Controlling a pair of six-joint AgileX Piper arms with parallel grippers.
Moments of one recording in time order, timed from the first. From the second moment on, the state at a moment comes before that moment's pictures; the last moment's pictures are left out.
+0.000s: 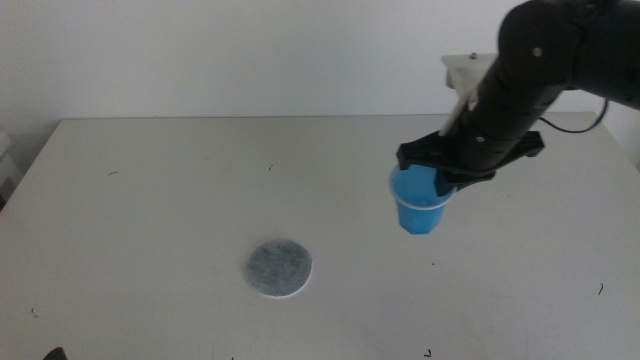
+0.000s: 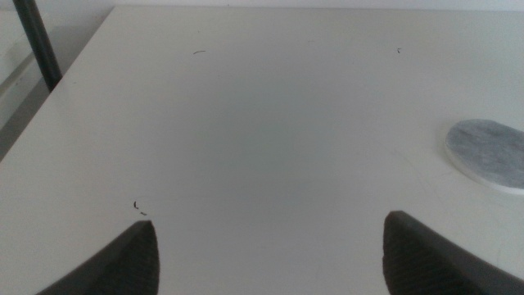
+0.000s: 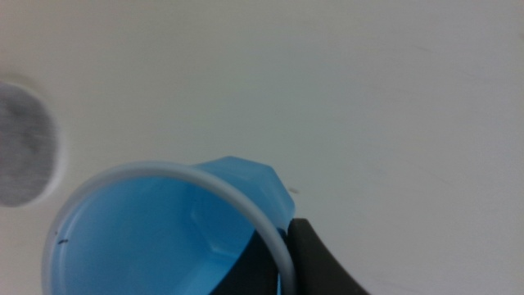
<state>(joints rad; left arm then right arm) -0.07 -0.01 0.03 0.07 0.37 -0.15 0.46 1.73 -1.45 -0.03 1.02 0.33</state>
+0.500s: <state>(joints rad) -0.07 -0.01 0.03 0.07 0.37 -0.15 0.70 2.12 -1.89 0.03 1.08 0.35</state>
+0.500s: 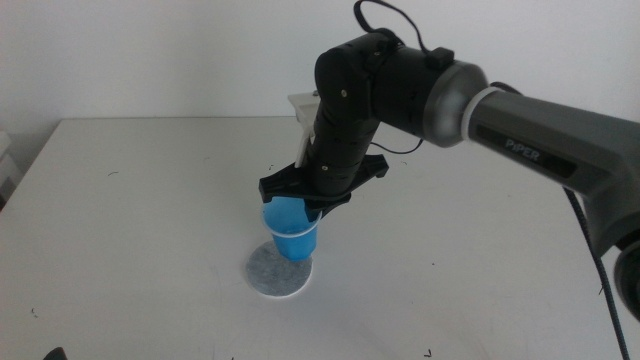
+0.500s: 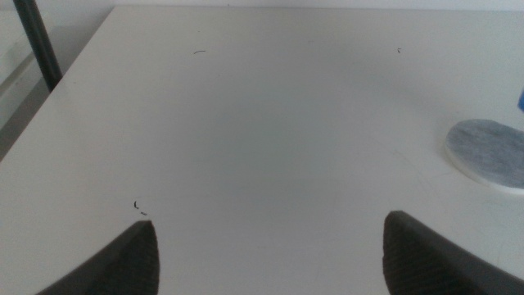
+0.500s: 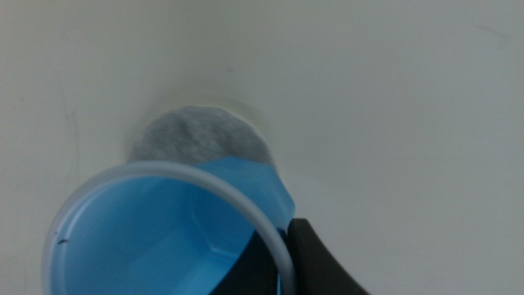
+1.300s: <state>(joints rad) -0.07 -0.01 0.03 0.07 0.37 -0.15 0.74 2.26 -1.98 0.05 1.09 0.33</state>
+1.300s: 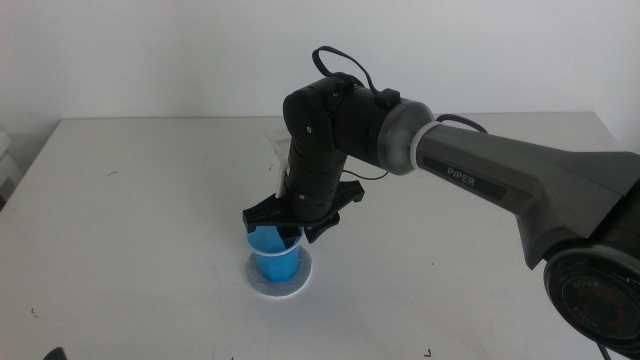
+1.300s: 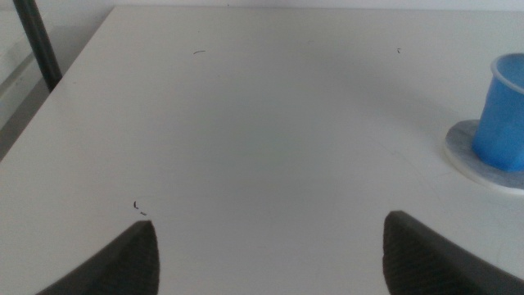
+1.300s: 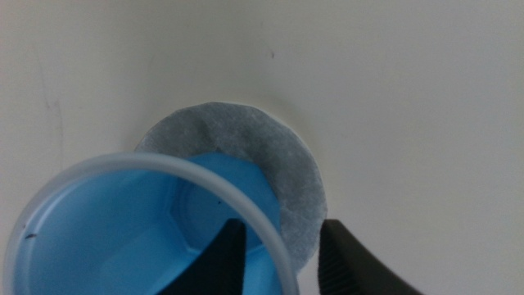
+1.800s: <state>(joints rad) -0.07 -0.01 0.03 0.07 0.37 -0.15 0.68 1.96 -1.79 0.05 1.05 0.33</state>
